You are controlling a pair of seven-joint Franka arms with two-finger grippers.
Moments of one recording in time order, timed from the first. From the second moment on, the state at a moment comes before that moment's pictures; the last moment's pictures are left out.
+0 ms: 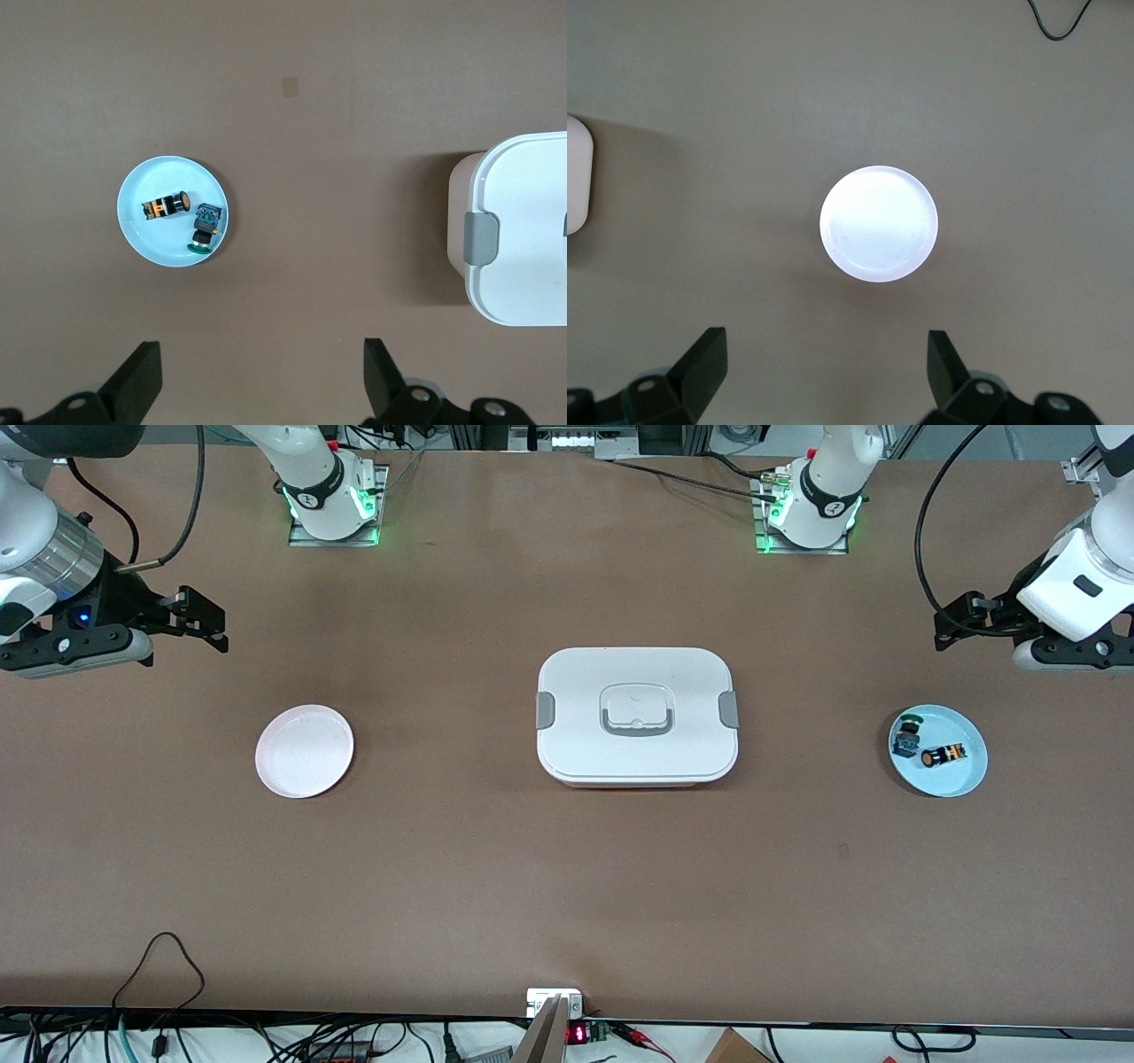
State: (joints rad) left arm 0.01 -0.02 -0.06 -1.68 0.04 1.58 -0.04; right arm 0.07 -0.02 0.04 -1.71 0.02 1.70 -0.09
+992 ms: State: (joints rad) left arm 0.03 0.06 -0.05 -1.67 0.04 1.55 -0.04; right arm 0.07 -0.02 0.04 -1.71 0.02 1.70 -0.09
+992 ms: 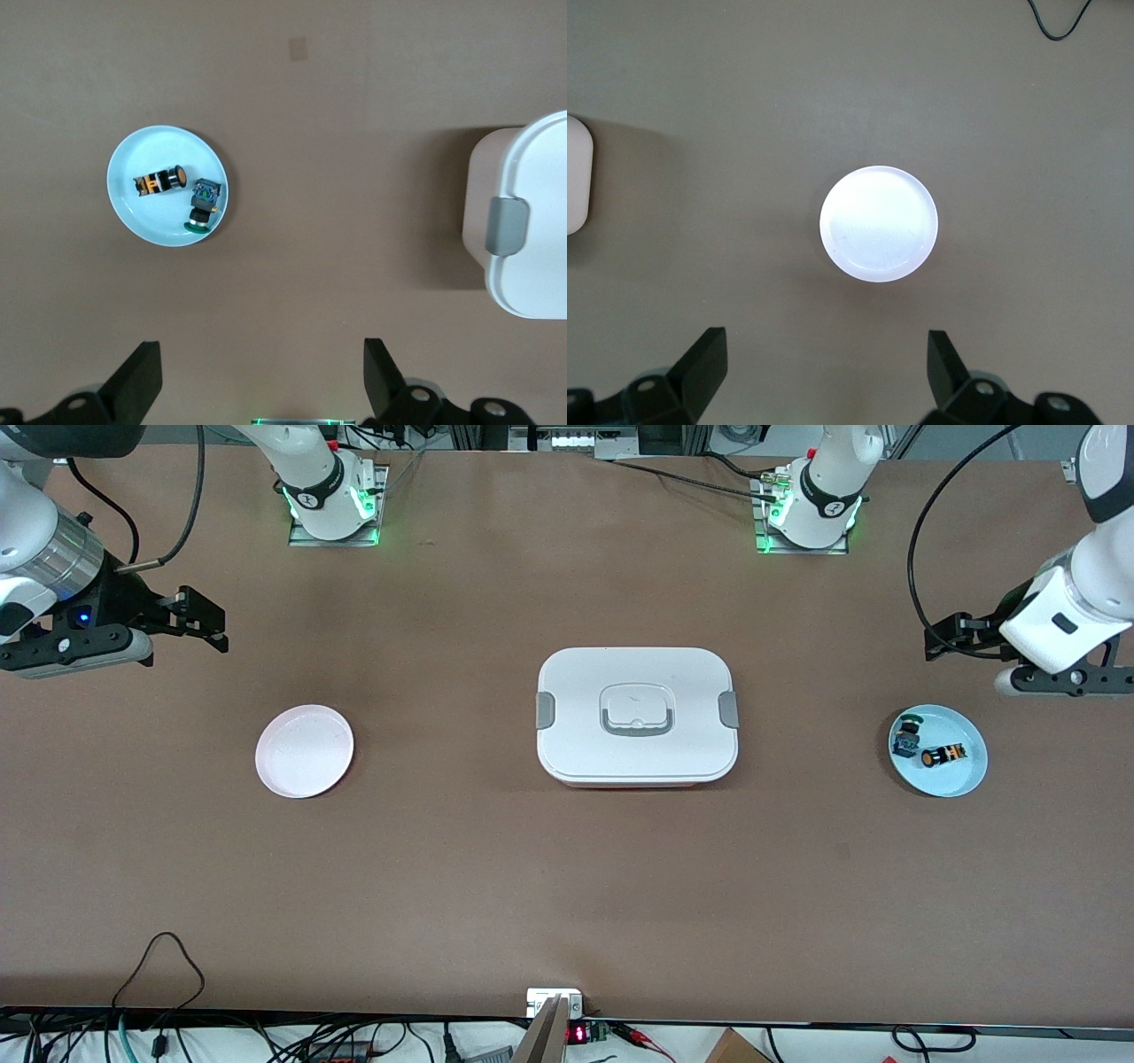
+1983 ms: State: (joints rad) left arm 0.28 0.37 -0.04 -1.72 0.09 1.83 0.03; right arm 0.07 -0.02 0.04 -1.71 0.02 1.70 -0.09
